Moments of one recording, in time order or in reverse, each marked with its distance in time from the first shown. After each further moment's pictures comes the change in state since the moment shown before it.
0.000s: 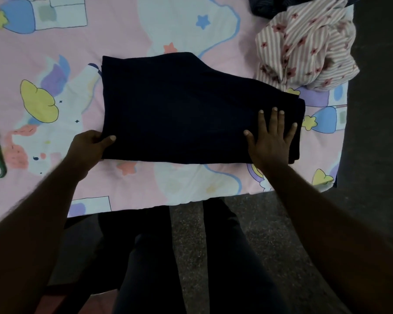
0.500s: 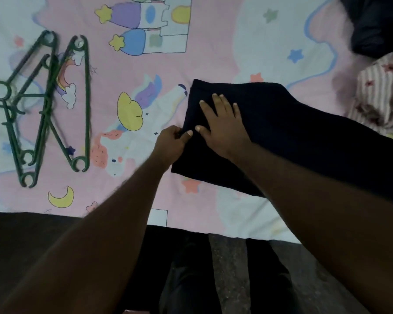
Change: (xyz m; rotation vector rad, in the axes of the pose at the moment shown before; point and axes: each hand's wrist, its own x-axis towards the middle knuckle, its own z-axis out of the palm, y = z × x) left_hand 0.044 0.011 0.004 -0.115 0.073 0.100; right_hand 0.060 -0.275 -0.012 0.161 -0.071 -0.636
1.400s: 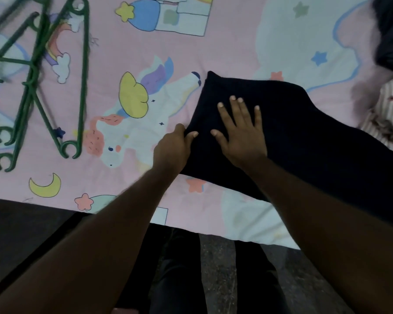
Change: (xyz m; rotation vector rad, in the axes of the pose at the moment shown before) left_hand -0.008 -0.031 0.007 0.380 0.144 0.149; right_hand -0.008 0.023 0.045 -0.226 0.136 -0.048
